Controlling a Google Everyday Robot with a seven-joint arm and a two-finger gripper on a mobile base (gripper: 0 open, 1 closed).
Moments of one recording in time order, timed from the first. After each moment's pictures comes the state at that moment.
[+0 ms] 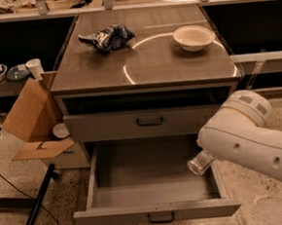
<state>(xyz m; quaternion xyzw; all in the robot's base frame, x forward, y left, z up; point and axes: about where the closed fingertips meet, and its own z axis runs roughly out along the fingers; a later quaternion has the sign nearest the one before) 0.479 -0.206 0.689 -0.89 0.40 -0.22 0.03</state>
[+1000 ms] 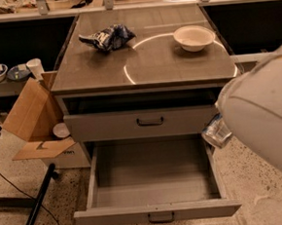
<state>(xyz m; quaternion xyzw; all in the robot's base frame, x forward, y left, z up) 0.433 -0.207 0.895 -0.85 0.37 -0.36 0.02</state>
